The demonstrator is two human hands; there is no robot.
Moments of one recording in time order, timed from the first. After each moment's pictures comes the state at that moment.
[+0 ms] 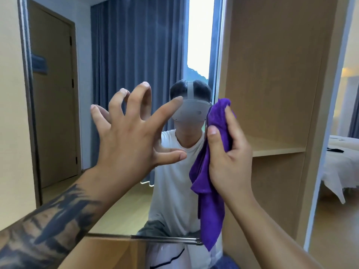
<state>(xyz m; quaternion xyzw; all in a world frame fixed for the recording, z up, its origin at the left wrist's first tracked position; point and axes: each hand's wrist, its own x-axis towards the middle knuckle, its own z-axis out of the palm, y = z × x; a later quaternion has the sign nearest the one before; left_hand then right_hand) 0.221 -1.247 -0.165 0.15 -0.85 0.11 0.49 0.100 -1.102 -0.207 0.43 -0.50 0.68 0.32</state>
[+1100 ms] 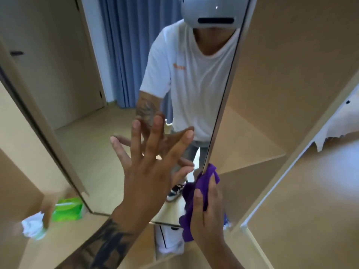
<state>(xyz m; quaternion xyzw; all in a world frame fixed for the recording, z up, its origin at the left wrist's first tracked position) 0.204 -1.229 -0.066 0.10 -0.87 0.09 0.47 0.157 -1.076 -0.155 0.27 -0.76 0.57 0.14</state>
